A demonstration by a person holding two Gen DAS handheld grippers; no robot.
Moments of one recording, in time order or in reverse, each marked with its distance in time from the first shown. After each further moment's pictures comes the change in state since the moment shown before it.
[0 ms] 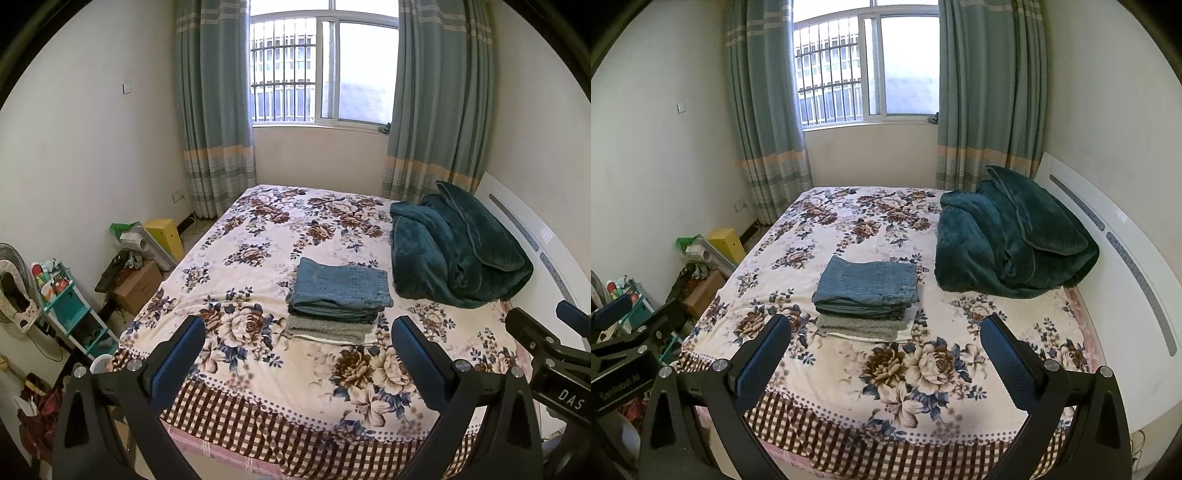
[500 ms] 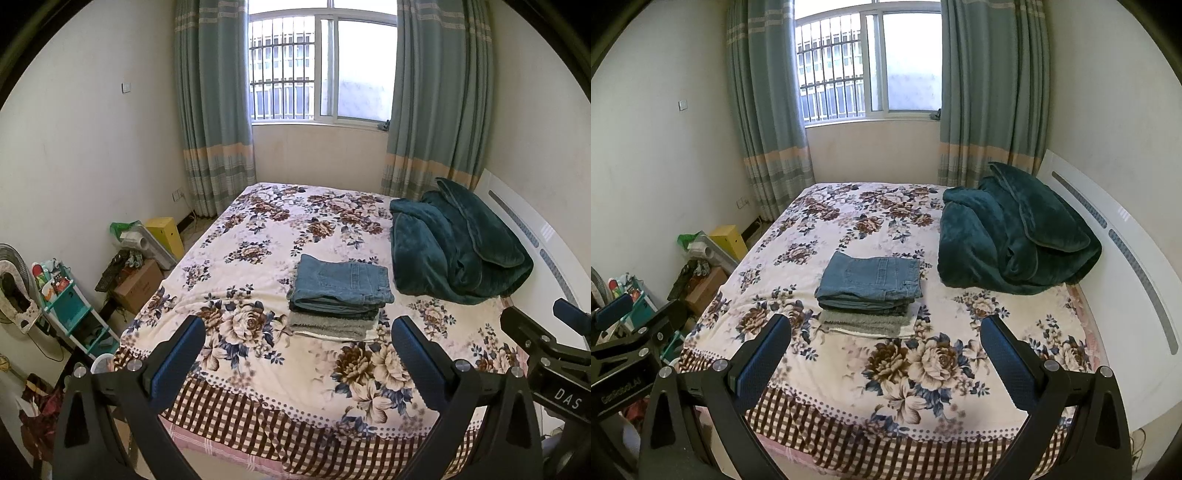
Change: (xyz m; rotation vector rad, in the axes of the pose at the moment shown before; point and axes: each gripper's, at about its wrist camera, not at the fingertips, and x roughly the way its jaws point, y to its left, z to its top) left arm -0.005 0.001 -0.006 -0.006 0.007 0.010; right arm -0.004 0.014 -0.003 -0.006 0.015 0.007
